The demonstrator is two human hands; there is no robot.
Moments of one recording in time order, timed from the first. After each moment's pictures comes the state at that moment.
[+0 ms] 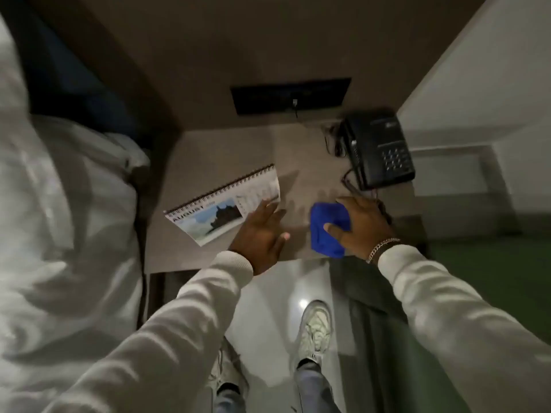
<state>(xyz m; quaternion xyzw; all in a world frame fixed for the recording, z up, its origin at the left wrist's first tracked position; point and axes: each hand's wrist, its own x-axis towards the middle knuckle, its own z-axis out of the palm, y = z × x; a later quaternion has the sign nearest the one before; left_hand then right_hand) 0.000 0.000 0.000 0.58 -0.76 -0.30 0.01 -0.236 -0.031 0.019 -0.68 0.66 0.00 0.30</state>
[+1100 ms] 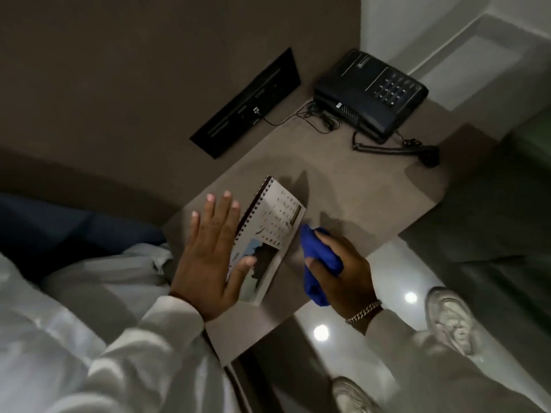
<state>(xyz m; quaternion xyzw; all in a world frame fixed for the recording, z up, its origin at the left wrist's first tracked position) 0.119 -0.063 0.049 0.39 -0.92 -0.07 -0.01 -0.061 0.048 -0.064 -0.35 0.67 -0.51 0.41</state>
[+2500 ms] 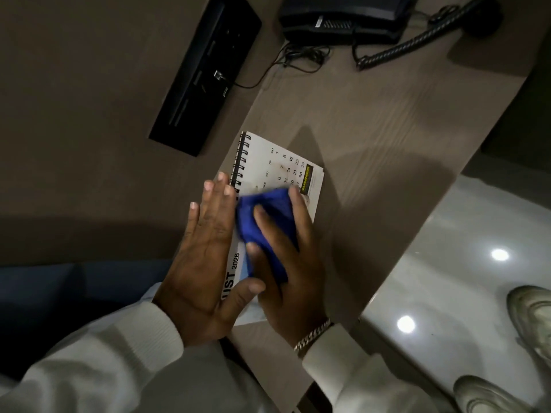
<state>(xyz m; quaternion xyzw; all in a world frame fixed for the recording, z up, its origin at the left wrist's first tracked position) 0.144 -0.106 0.009 0.22 -0.97 -0.09 -0.10 0.085 -0.028 -0.100 -0.28 0.63 -0.71 0.16</state>
